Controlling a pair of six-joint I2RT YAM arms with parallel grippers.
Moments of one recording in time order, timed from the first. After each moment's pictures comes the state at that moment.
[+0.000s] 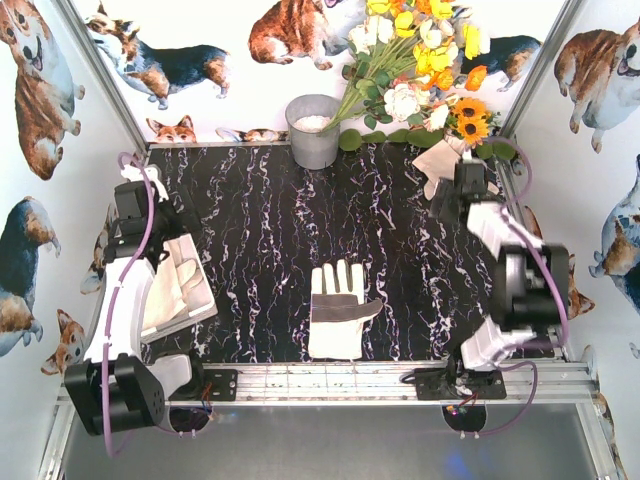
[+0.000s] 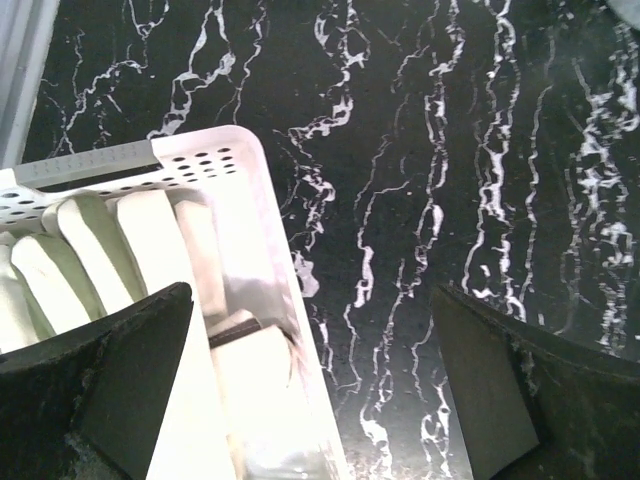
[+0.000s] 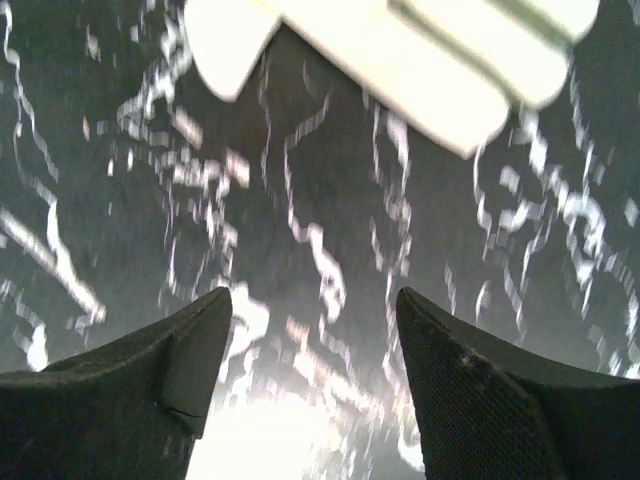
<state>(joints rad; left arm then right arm) 0.18 1.10 0.94 -0.43 0.09 -0.18 -0.04 1.60 1.06 -0.29 0.13 0.23</state>
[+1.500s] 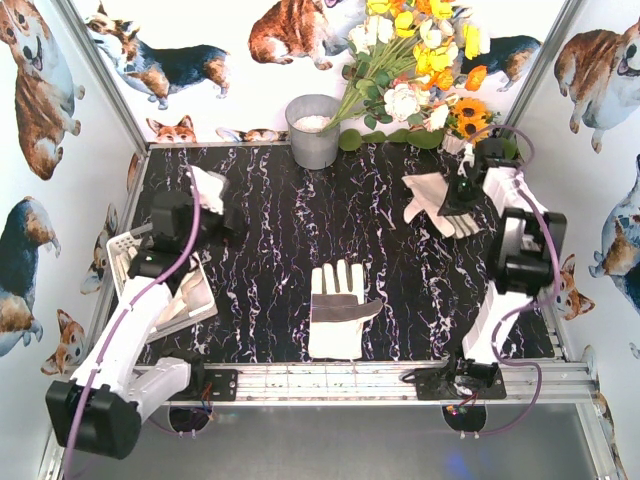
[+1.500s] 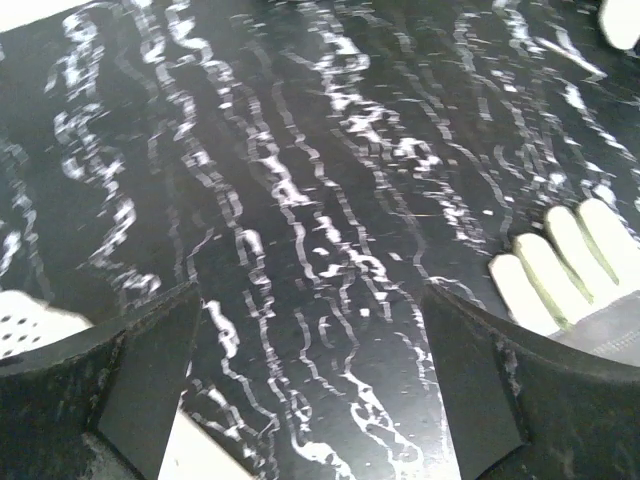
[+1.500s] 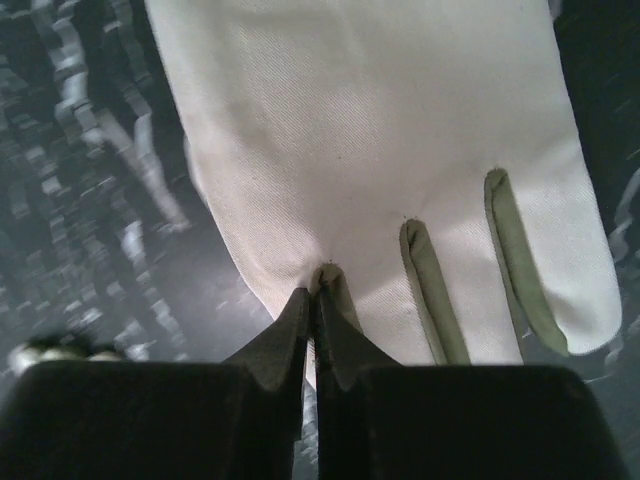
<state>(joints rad) -0.11 1.00 0.84 -0.28 0.26 0.05 -0.18 2.00 1.58 -0.75 -0.29 0.06</state>
